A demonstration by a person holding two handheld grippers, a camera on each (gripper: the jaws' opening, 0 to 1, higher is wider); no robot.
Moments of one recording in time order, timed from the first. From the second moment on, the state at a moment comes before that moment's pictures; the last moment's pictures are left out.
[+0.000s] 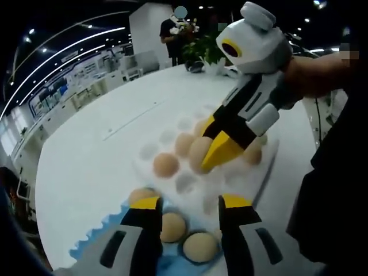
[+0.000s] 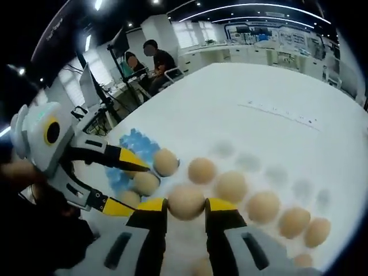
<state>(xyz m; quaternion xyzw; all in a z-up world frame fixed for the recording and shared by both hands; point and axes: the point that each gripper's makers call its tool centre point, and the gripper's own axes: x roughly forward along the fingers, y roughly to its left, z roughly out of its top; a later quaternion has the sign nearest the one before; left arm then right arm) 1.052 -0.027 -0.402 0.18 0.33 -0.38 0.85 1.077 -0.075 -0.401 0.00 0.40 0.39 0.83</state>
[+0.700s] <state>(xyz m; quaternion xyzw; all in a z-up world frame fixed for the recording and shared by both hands) 1.055 -0.042 -0.394 0.17 0.30 -0.40 0.85 1.058 -0.049 -0.392 0.24 0.47 0.38 0.76</state>
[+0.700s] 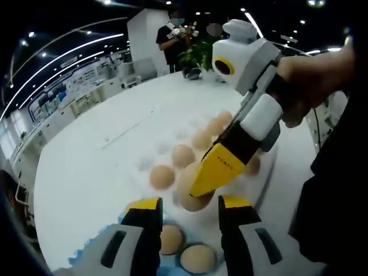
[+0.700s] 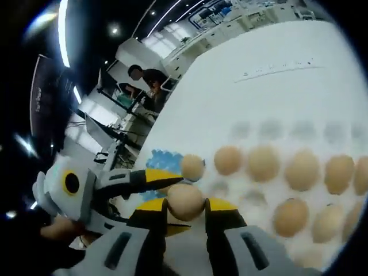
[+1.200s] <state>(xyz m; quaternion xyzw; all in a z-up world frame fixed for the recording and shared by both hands) 1.053 -0.044 -0.394 0.18 0.29 -0.41 0.84 1.051 -0.044 -0.394 0.31 0.49 0.37 0.73</state>
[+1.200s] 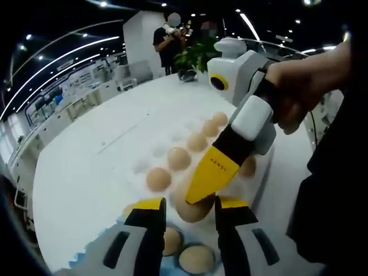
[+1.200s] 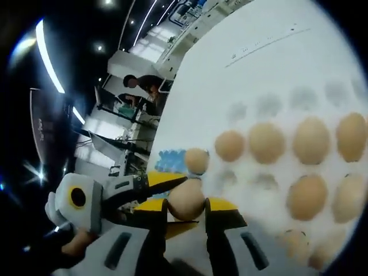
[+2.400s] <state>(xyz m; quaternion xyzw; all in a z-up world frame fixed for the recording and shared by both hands) 1.047 -0.049 -0.398 0.21 0.30 -0.42 0.83 1.046 -0.047 -0.397 0.29 0.50 0.38 0.72</state>
